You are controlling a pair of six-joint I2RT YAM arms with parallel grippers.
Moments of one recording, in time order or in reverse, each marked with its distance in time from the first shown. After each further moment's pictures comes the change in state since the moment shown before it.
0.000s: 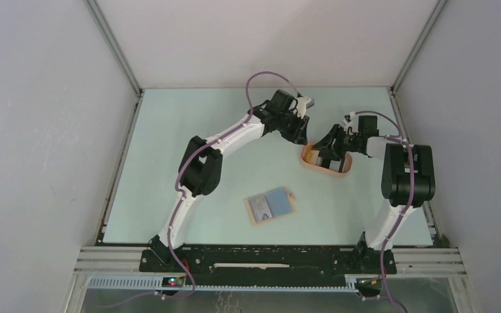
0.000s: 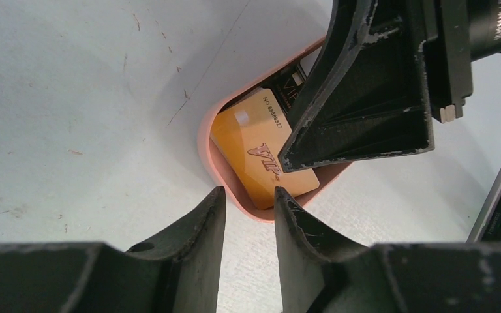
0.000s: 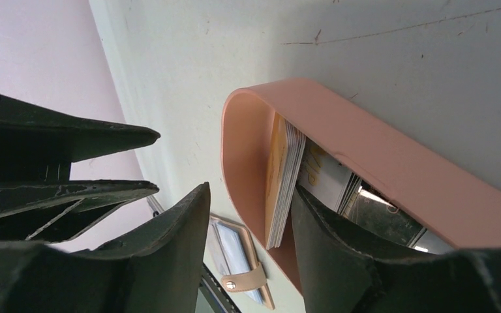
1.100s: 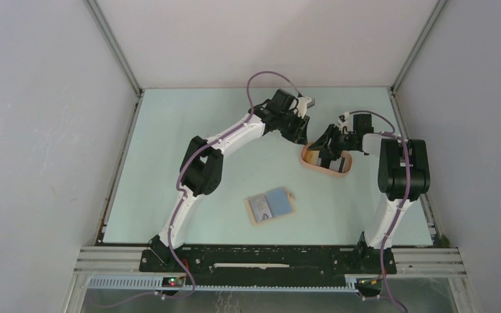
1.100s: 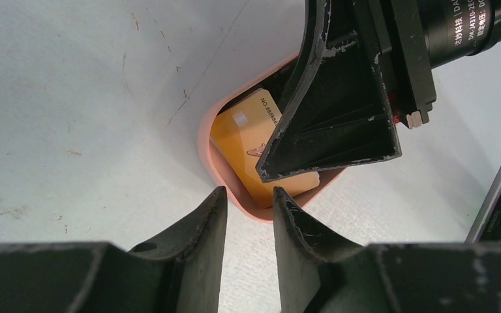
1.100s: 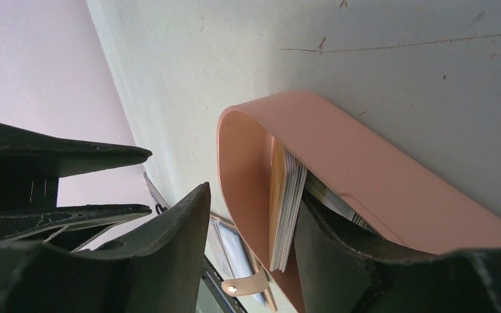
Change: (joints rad) left arm 0.000 0.018 0.036 -0.034 0.006 0.007; right arm 0.029 0.083 0.064 -0.032 -0.019 -0.002
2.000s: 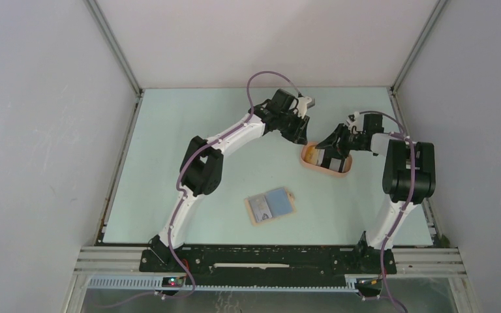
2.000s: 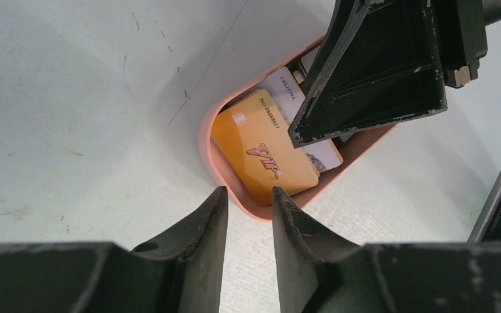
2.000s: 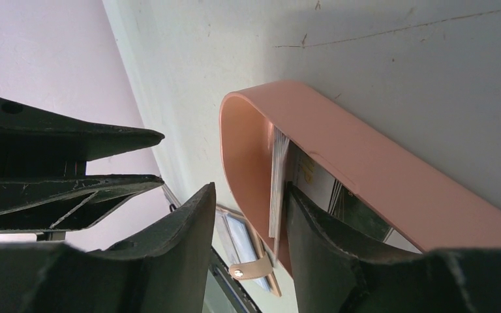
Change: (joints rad) left arm 0.000 0.000 0.000 -0.001 0.000 0.008; right arm -0.086 -0.028 0.000 -0.045 -0.051 -0.016
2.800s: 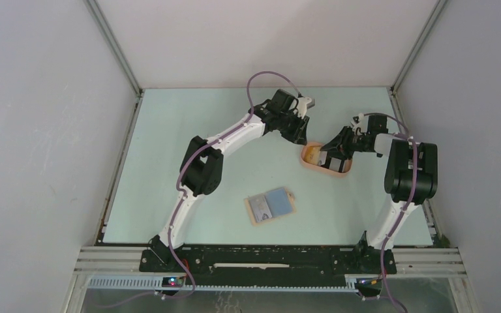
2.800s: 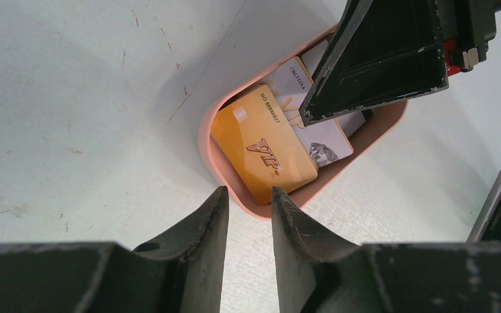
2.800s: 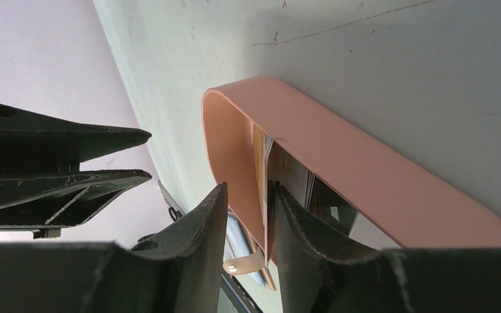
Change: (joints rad) left arm 0.000 0.000 0.000 -0.006 0.000 0.001; right arm -0.039 0.000 0.000 -0.045 0.010 -0.028
